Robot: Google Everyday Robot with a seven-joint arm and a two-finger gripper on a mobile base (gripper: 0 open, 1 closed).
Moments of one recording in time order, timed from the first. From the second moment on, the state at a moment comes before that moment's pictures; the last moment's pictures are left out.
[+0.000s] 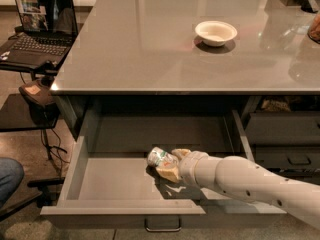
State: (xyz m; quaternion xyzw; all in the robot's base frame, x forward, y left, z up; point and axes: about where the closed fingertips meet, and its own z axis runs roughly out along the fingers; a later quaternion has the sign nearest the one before) arm 0.491 -0.039 0.626 -0.37 0.81 0.17 0.41
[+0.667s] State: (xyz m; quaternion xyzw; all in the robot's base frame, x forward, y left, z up) arm 0.508 -0.069 0.654 -0.36 0.81 0.17 0.43
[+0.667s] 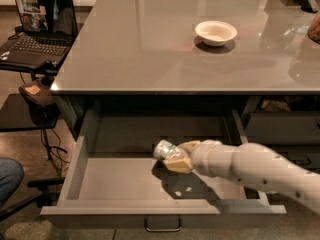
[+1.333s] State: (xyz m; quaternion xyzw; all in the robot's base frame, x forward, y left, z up) arm 0.579 -0.187 0.767 -0.37 0.82 0.10 0.42
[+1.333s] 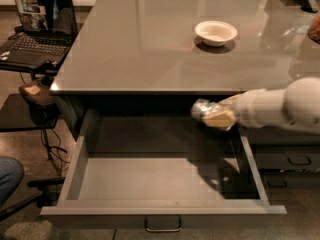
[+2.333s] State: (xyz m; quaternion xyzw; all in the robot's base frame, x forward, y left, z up) arm 0.563 -0.257 0.787 -0.36 0.84 0.09 0.40
